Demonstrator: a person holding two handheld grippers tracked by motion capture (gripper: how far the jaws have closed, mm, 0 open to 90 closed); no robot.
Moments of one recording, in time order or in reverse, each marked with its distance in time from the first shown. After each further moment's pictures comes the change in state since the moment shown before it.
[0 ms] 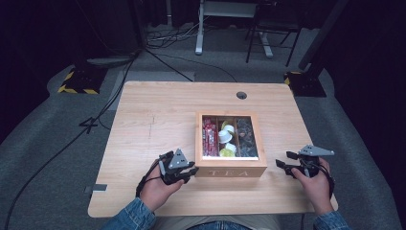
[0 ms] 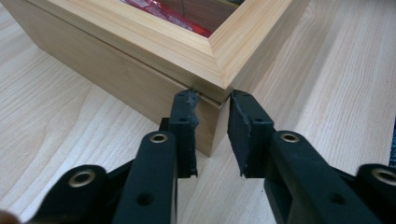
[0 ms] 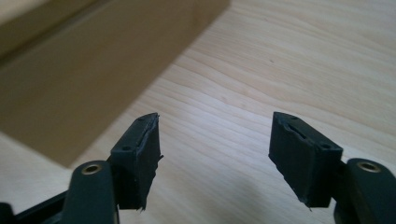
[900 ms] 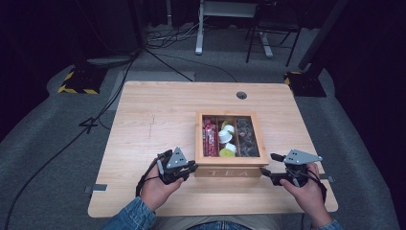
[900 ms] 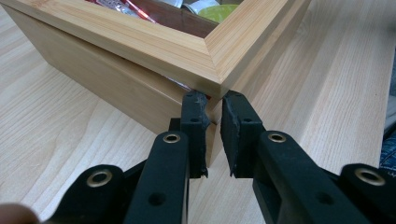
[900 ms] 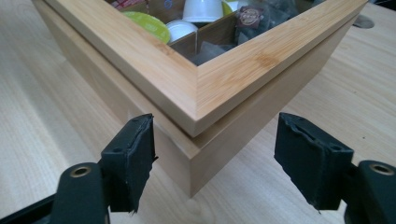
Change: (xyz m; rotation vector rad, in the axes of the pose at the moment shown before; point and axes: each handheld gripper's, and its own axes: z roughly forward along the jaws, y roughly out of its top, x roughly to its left) left arm 0.000 0.006 -0.008 -0.037 0.004 0.009; right arm 0.072 0.031 -0.014 -0.051 0.120 -0.212
